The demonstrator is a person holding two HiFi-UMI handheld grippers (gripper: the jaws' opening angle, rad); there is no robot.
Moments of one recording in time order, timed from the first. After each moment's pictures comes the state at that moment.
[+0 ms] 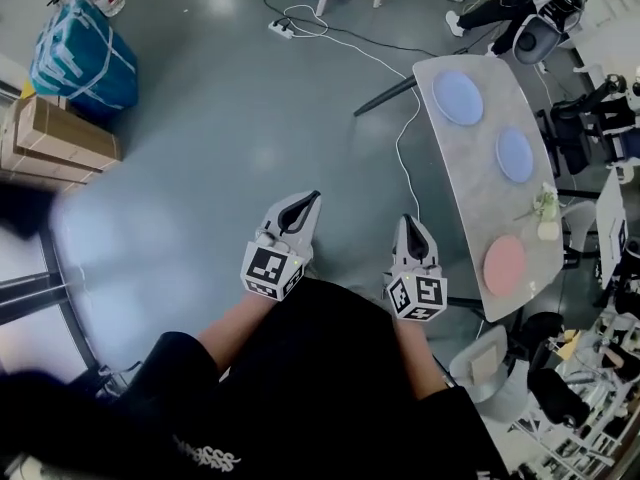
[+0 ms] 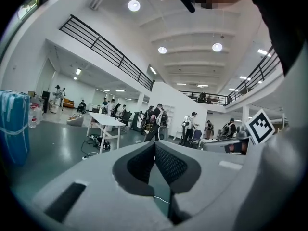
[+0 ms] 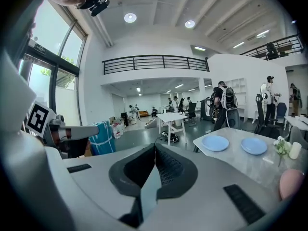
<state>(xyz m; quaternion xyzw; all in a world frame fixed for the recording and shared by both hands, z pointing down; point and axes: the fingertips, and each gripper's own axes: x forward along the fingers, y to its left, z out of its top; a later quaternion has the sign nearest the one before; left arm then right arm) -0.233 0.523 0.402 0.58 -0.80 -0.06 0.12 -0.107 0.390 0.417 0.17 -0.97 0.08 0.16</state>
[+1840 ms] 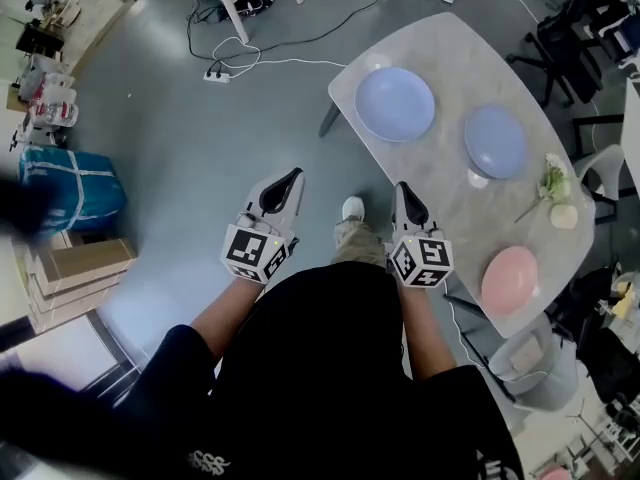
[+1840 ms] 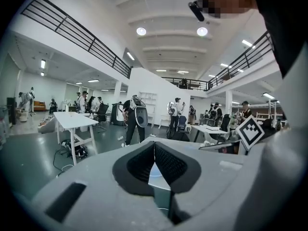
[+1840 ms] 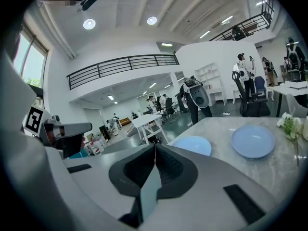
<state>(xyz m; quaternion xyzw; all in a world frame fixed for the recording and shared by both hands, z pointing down) -0.339 0.118 0.420 0.68 -0.72 0.03 0.12 -0.181 0.008 0.485 0.27 -0.93 0.20 0.12</state>
